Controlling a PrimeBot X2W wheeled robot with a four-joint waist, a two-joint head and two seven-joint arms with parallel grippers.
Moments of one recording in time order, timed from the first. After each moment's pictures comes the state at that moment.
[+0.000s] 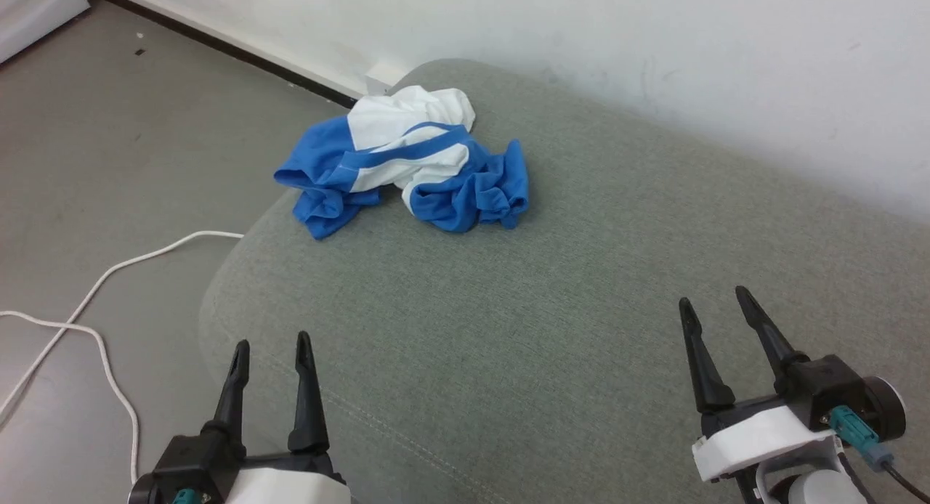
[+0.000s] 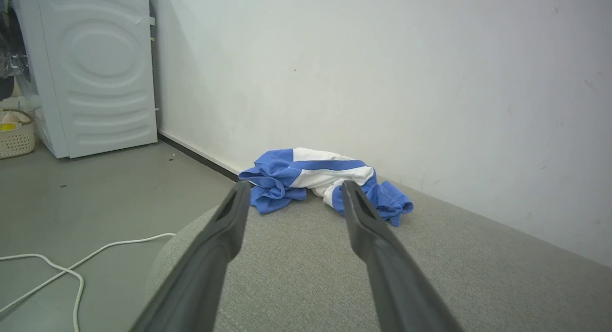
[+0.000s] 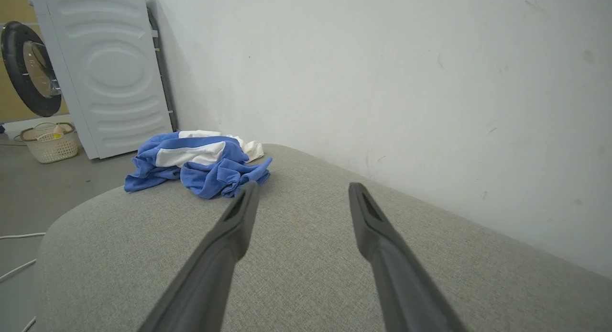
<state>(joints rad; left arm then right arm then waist) 0.14 0.05 -0.10 -0.11 -0.21 0.13 -0.24 -0.02 -0.05 0.03 0.11 0.04 0.13 -0.24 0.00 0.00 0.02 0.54</state>
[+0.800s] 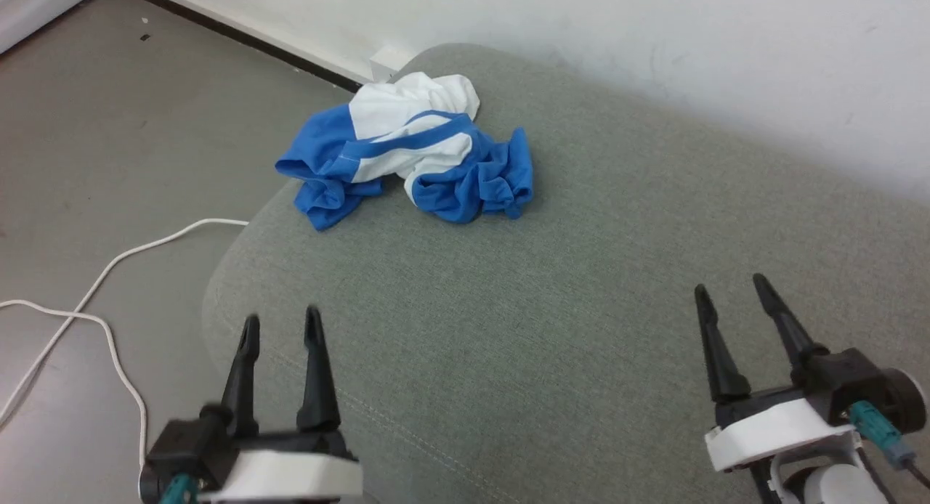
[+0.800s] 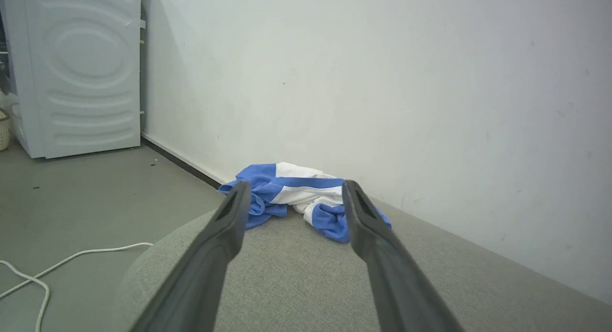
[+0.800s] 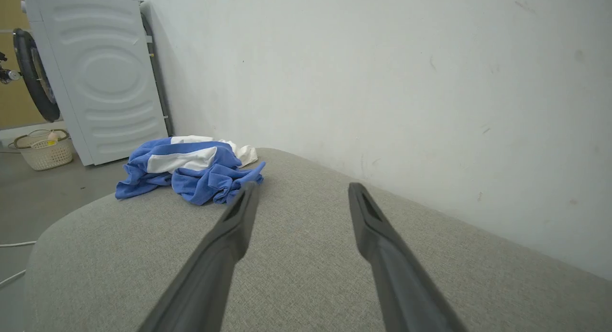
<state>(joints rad) 0.13 0.05 -0.13 -0.15 -0.28 0.13 -0.26 -0.02 -0.05 0.02 0.08 0.04 0.13 -0.24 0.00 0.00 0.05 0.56</state>
